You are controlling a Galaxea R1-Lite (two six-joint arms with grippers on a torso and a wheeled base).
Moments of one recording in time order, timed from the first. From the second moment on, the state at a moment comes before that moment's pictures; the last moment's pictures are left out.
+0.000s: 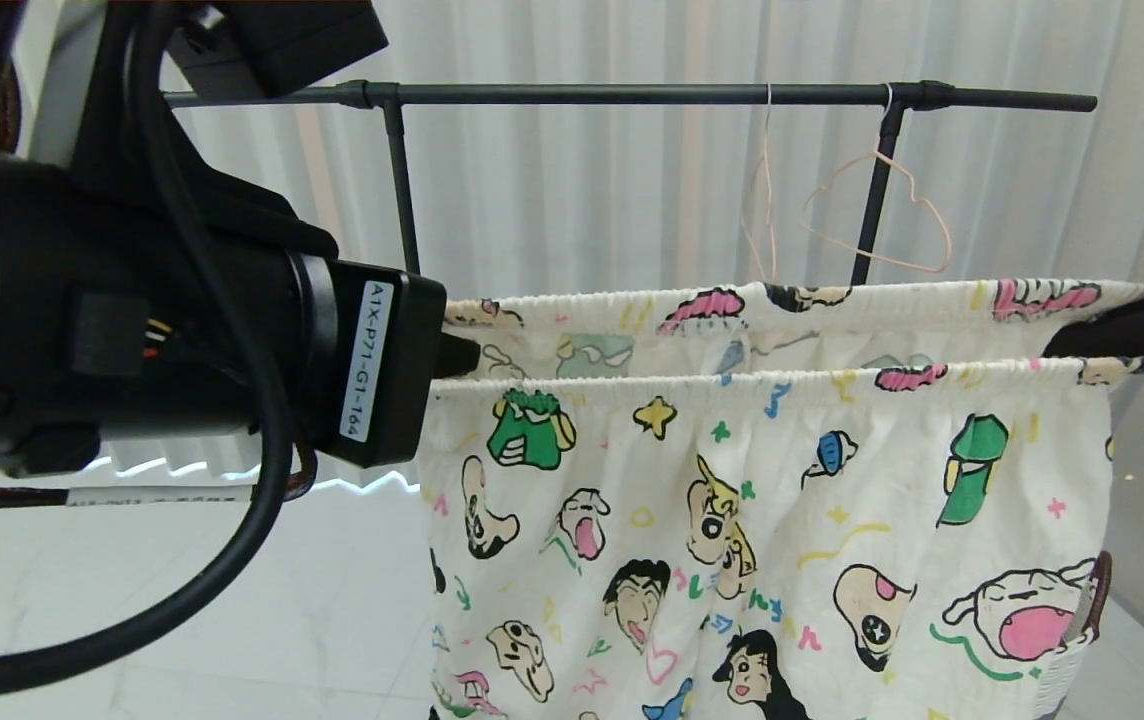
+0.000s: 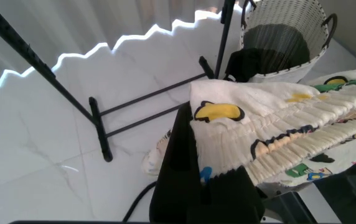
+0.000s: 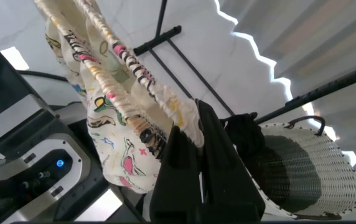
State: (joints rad) left arm -0.93 1.47 -1.62 0.75 0.34 -0.25; right arm 0.89 1.42 -1.90 1.10 -0.07 -0.05
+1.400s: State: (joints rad) left arm -0.93 1.48 -1.61 0.75 0.39 -0.24; right arm 0.88 1.41 -1.88 1.10 -0.09 -0.04
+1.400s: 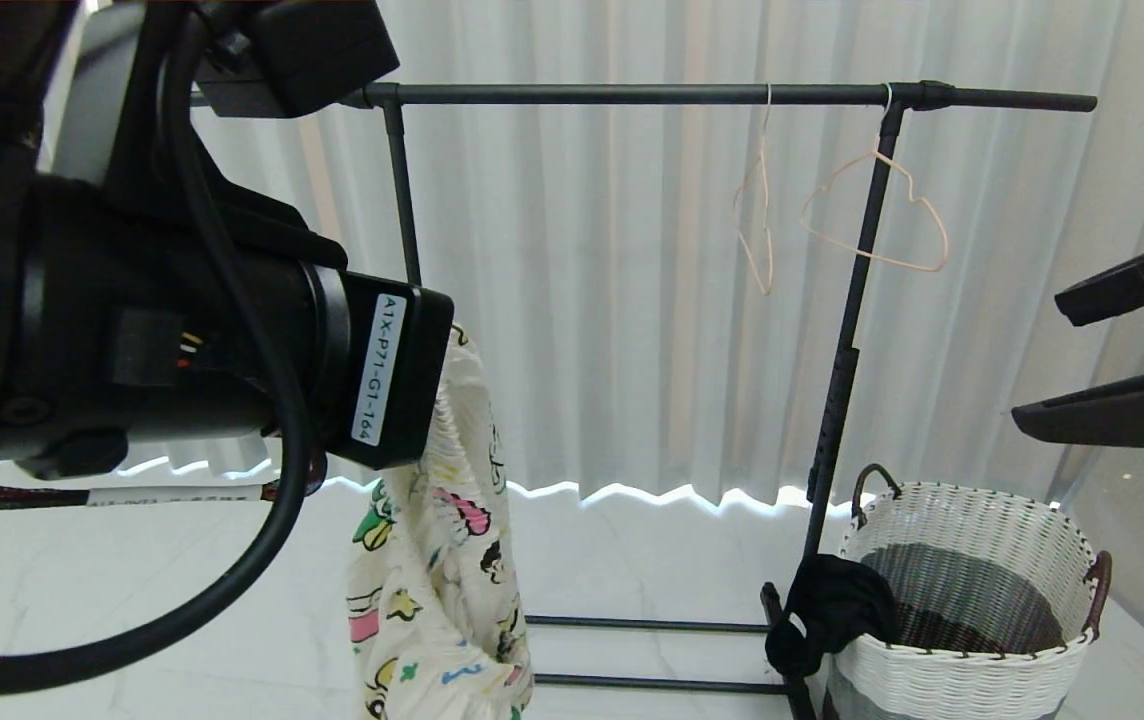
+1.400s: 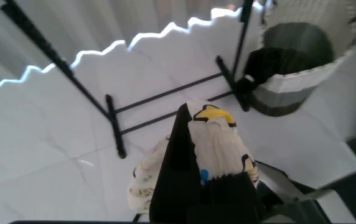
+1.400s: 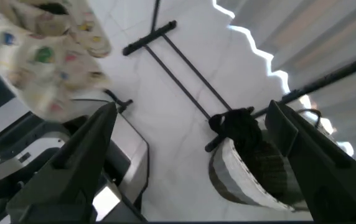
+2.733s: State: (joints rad) left arm -0.63 1.30 -1.20 0.75 0.59 -0.16; right arm 0.26 1.33 -1.78 1.05 -0.26 -0.03
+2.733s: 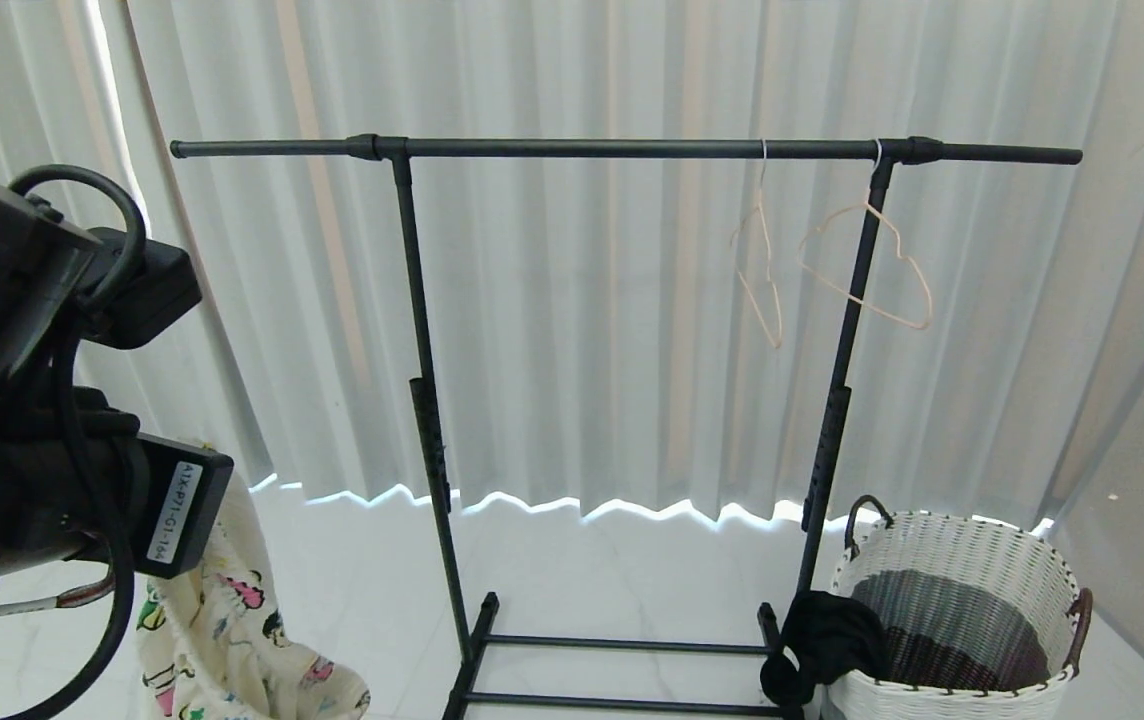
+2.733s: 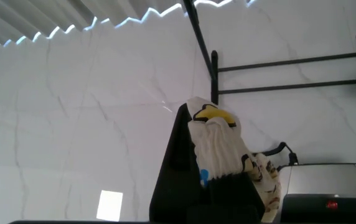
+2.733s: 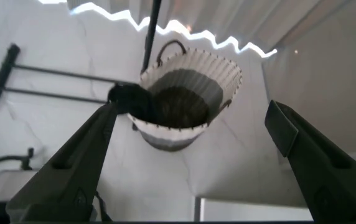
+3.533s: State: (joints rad) left arm -0.63 1.30 -1.20 0.75 0.62 -0.16; right arm 0.25 1.37 -1.77 0.94 -0.23 -0.01
